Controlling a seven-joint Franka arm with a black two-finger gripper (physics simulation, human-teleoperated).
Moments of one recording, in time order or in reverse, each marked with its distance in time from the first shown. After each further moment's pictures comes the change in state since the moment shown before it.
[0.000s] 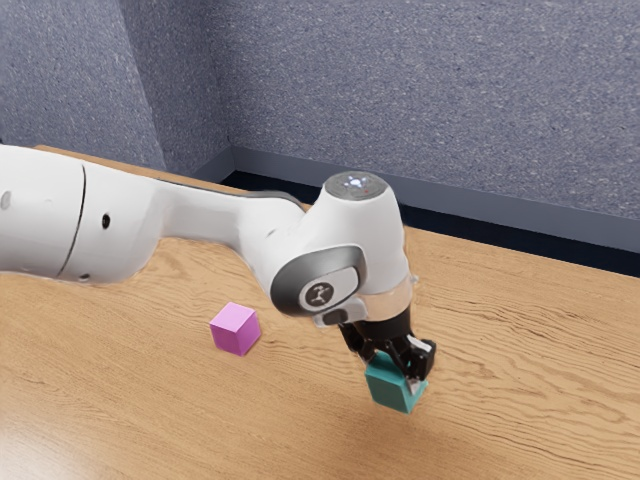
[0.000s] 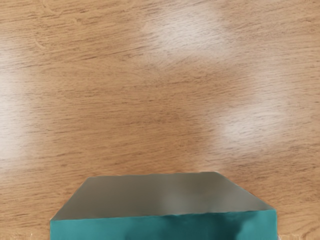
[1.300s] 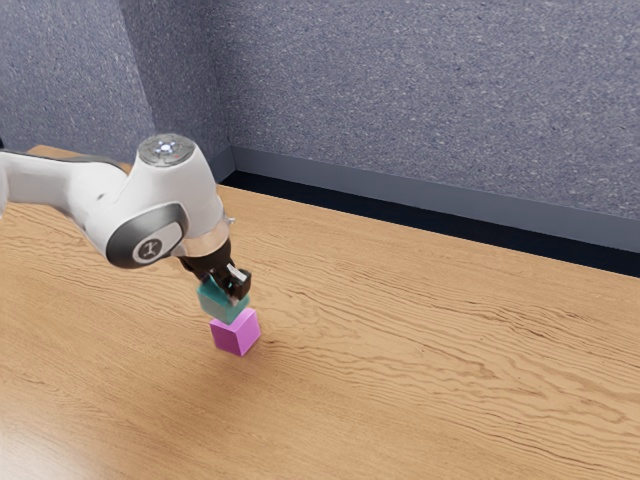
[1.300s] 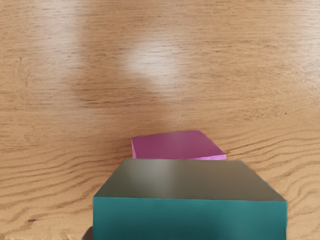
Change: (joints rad) arm 0.004 -0.289 0.491 -0.355 0.309 0.180 0.241
